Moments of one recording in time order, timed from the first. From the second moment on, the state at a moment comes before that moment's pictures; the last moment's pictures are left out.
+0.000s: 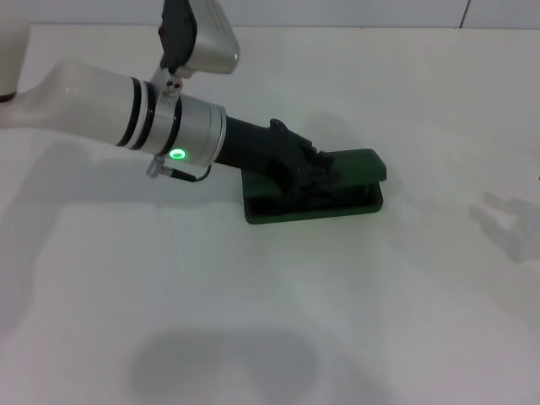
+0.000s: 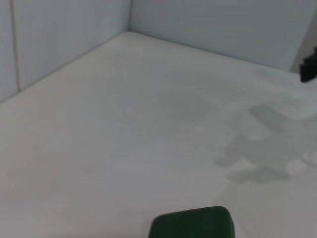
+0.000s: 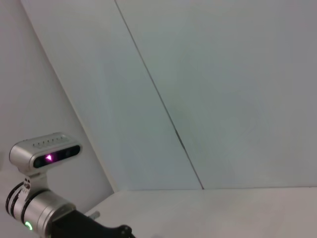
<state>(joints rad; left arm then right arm) -0.93 -1.96 1.64 0.23 1.32 1.10 -1.38 0.31 1.99 -0.66 -0.65 -1.68 -1.62 1.44</state>
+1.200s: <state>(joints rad) -0.55 -1.98 1.24 0.56 1.36 1.73 -1.33 0.42 2.02 -0.78 -0.67 -1.76 -1.79 1.33</state>
